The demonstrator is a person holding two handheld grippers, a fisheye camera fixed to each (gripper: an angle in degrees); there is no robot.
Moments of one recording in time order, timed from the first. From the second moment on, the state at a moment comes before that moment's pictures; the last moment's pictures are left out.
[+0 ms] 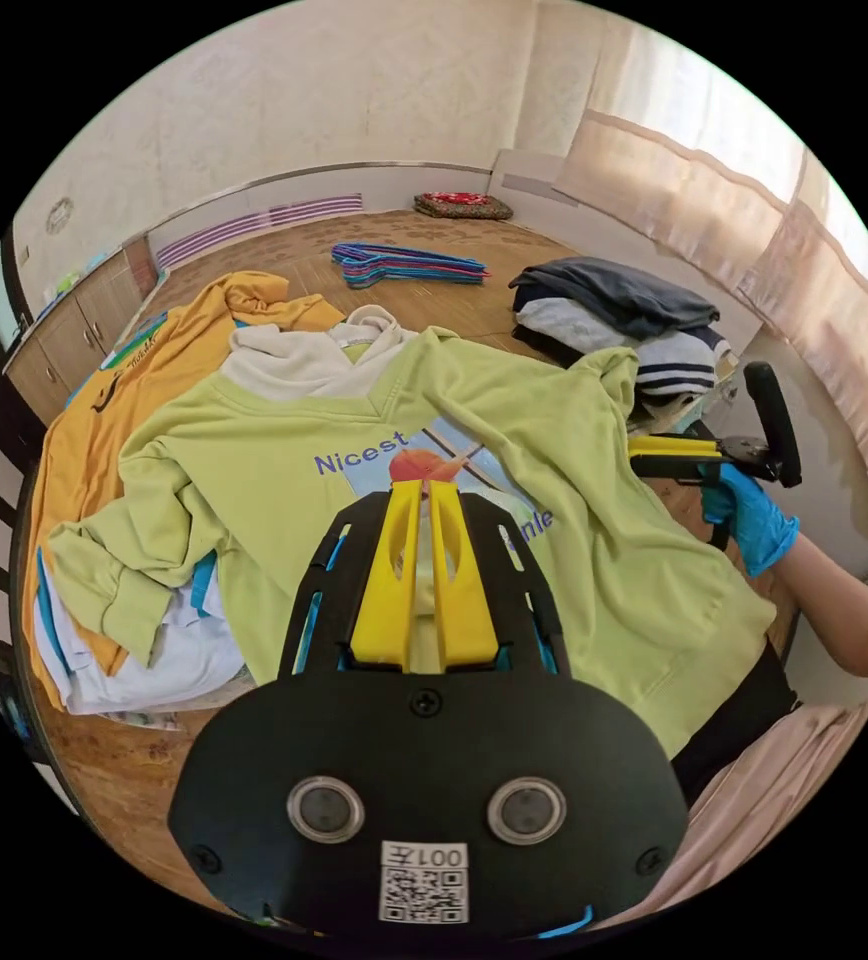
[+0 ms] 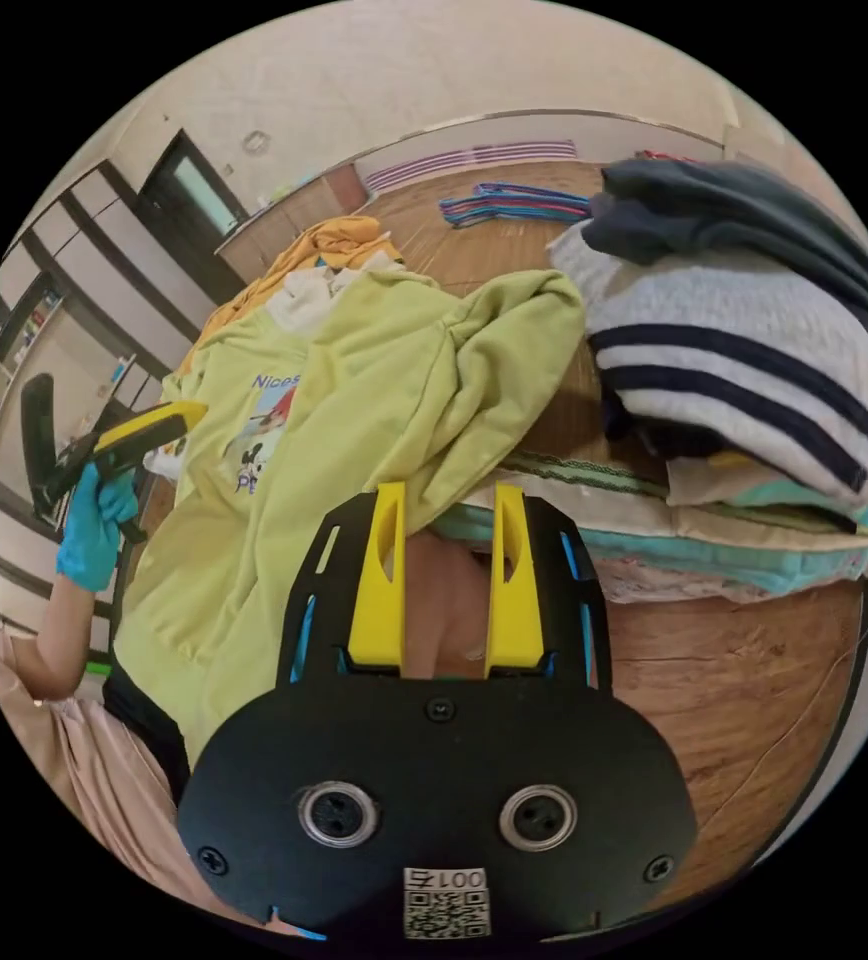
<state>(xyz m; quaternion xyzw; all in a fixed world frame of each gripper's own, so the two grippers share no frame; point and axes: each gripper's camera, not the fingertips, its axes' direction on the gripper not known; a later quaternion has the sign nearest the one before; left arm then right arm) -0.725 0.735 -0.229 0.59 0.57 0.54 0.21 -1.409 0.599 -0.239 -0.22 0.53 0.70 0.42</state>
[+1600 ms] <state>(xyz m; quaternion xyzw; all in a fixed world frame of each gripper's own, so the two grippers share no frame) -0.777 0.732 -0.144 0.58 0.51 0.59 0.22 -1.356 0.353 -0.206 -0.28 0.73 0.46 0.42</state>
